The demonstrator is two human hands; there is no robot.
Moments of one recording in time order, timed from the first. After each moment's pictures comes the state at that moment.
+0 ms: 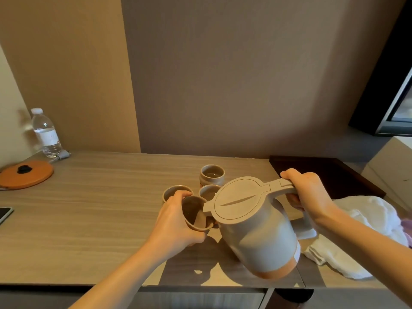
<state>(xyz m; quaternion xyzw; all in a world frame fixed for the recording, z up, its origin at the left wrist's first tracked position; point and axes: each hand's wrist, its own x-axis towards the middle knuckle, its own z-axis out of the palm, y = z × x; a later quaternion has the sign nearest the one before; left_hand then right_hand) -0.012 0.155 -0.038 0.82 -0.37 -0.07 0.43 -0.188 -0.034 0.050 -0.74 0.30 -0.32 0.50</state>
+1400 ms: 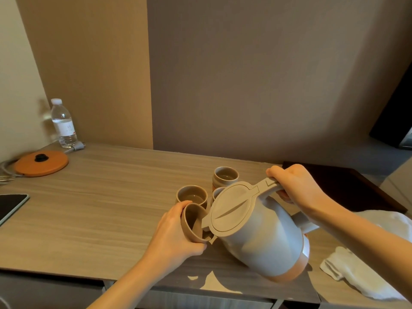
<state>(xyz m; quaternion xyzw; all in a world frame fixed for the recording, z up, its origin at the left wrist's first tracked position) 0.004 0.186 -0.066 0.80 -0.37 -0.06 0.47 -0.135 -0.021 0.066 -0.84 0.25 -0.25 0.40</state>
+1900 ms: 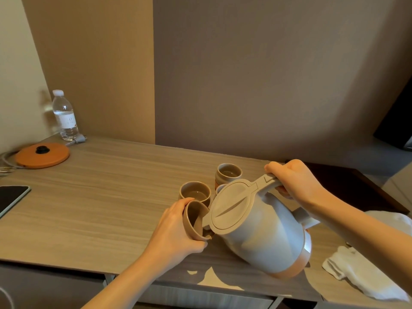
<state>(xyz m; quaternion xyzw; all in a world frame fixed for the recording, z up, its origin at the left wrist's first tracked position) 0.008 0.188 -0.071 0.81 -0.37 -0.05 0.45 -0.122 -0.016 0.069 -0.86 0.23 -0.23 0.39</state>
